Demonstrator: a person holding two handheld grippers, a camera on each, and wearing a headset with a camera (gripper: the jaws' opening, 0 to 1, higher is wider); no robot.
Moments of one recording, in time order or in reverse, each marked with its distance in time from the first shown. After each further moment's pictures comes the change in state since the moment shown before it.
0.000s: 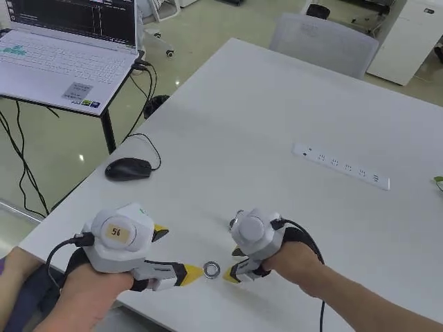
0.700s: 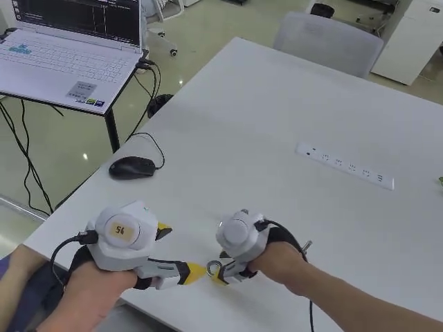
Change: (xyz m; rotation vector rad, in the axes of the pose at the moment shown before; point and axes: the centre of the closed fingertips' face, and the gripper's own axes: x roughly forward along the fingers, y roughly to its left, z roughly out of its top) left arm -0.001 -0.001 0.000 0.000 0.001 0.000; right arm 0.017 0.014 0.021 -0.062 -0.001 0.033
